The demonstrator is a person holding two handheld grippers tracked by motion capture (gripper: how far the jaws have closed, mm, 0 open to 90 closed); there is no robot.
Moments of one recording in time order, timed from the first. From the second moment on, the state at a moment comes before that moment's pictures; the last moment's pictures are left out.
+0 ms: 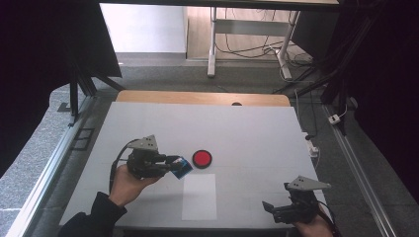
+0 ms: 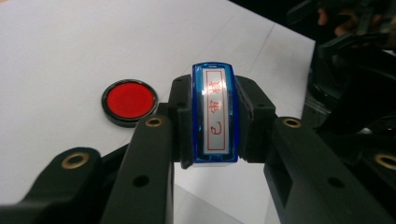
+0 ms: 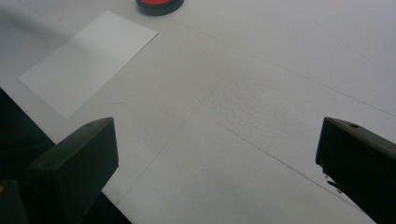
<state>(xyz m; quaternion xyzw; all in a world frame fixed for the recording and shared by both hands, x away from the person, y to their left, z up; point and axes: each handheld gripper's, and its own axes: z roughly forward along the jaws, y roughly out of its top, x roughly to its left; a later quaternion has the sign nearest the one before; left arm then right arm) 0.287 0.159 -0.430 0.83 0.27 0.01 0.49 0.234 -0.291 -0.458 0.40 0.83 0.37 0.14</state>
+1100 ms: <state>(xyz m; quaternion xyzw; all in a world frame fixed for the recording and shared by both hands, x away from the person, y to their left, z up) 0.267 0.151 -0.438 0.83 0.22 0.00 0.51 0.233 -0.292 -0.456 0.39 0.82 0.38 0.15</state>
